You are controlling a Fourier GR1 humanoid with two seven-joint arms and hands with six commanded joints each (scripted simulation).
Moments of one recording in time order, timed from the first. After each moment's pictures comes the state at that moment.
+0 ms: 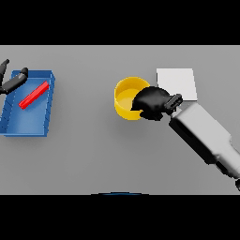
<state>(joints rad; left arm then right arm) -0.44 0.53 0.05 -1.21 -0.18 -0.16 0.42 -0.71 -0.42 0.62 -1.31 0.80 0.61 -0.11</state>
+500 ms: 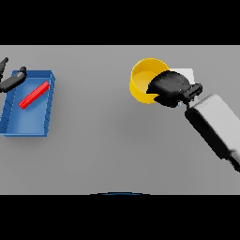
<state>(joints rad) -0.45 0.53 0.06 -1.23 -0.15 -0.18 0.46 -0.73 -0.51 0.52 -1.33 0.79 0.57 -0.06</state>
